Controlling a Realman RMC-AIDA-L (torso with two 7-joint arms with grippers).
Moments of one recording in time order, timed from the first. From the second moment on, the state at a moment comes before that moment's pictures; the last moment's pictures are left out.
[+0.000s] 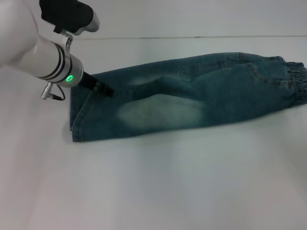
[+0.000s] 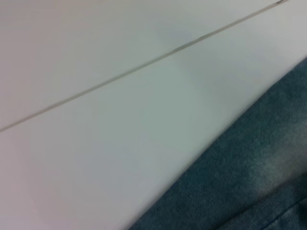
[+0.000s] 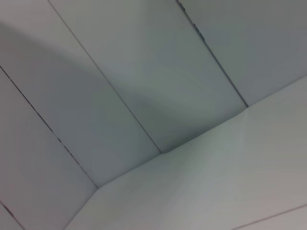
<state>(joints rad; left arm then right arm) -0.93 -2.14 1.10 0.63 2.86 0.84 -2.59 0.33 2.04 -0.23 -0.71 -1.81 -1.47 1.73</state>
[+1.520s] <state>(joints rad) -0.97 -2.13 1.16 0.52 2.86 0.78 -2.59 0.33 2.04 -0.23 -0.72 -1.81 -1.49 1.73</state>
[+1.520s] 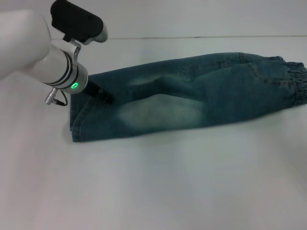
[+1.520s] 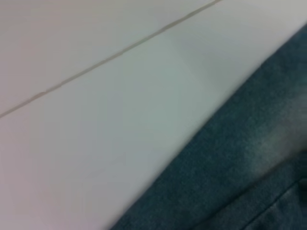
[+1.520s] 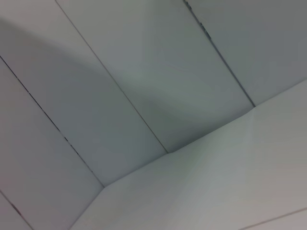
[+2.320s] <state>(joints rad) -0.98 -2.13 1.16 0.54 2.86 0.79 -2.62 0.33 2.04 -0.23 -0.71 -1.81 -1.49 1.73</state>
